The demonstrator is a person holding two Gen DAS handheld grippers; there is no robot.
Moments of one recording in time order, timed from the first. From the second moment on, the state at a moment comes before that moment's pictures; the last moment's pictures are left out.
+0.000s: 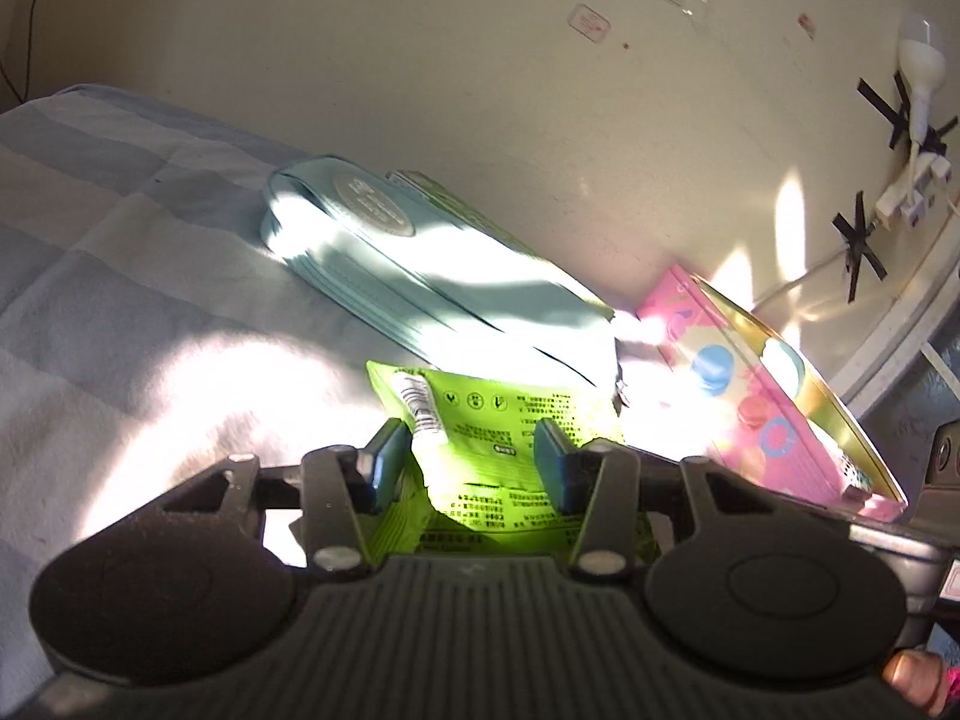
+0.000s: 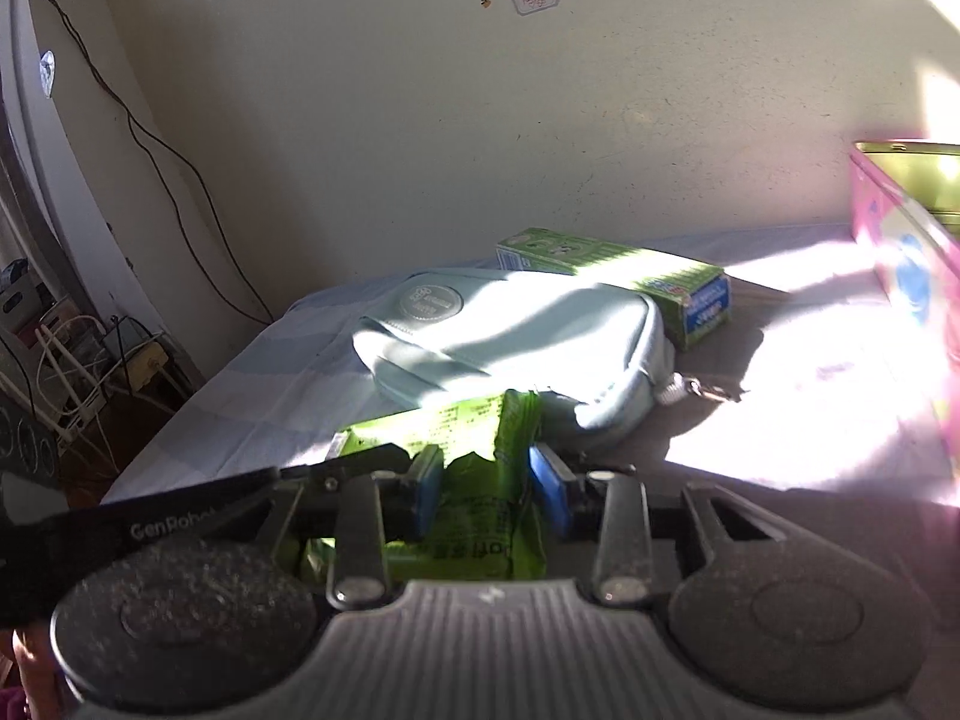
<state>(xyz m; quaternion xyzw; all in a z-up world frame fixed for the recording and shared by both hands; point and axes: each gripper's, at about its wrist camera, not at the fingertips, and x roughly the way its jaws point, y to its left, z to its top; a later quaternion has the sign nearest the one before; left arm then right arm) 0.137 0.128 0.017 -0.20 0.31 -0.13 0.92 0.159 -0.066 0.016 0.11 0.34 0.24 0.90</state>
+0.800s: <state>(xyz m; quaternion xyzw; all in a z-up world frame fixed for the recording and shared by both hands) 0.078 -0.020 0.024 -0.12 0.38 -0.24 0.89 0.000 -0.238 0.015 0.05 0.32 0.22 0.92</state>
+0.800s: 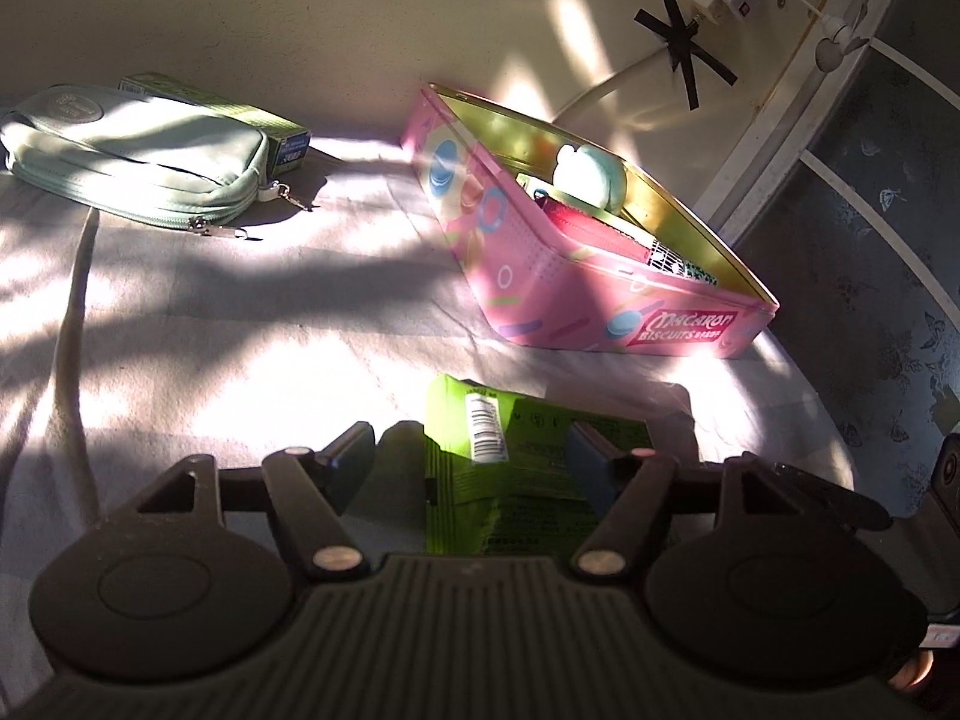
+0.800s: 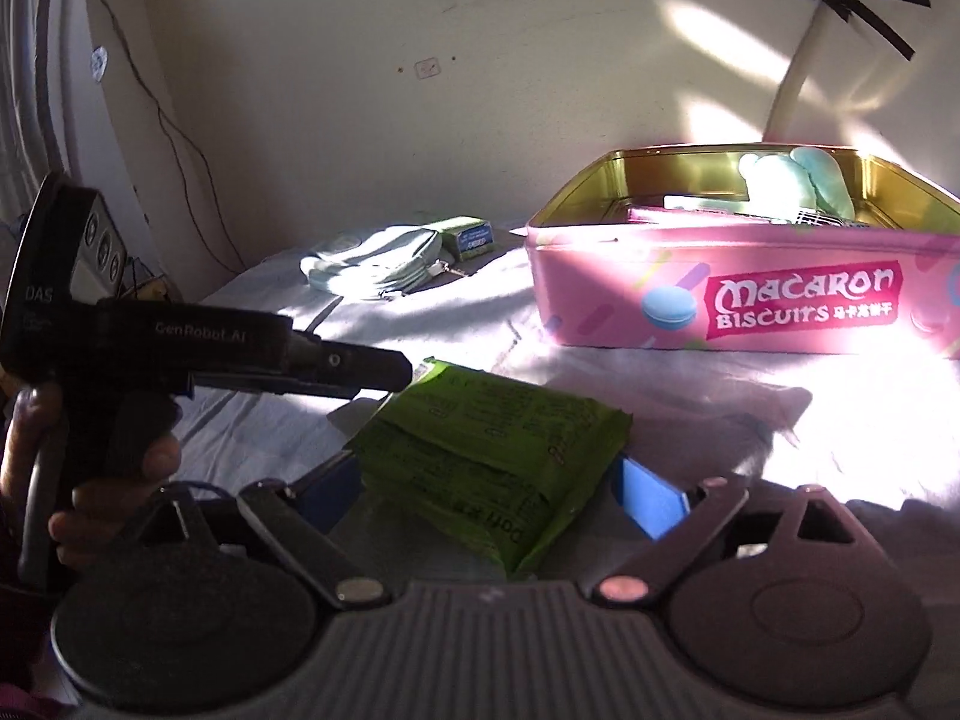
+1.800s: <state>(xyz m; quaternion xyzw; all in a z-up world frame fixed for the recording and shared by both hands) 0.287 -0.151 0.062 -0.02 0.34 -0.21 0.92 0.248 -0.279 0.067 -0.13 0.38 0.17 0.90</state>
